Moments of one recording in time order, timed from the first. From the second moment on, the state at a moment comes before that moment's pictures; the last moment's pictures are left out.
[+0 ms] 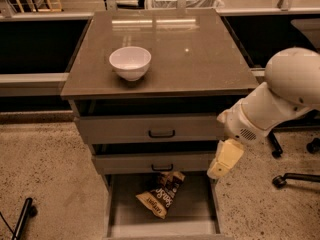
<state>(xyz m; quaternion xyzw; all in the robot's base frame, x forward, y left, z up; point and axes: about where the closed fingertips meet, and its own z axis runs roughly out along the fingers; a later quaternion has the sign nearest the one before) 0.455 -0.148 0.764 -0.56 0.80 0.14 0.17</state>
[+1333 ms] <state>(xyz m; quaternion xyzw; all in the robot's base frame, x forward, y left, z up) 0.451 -0.164 0.565 -0.53 0.79 0.22 0.21</state>
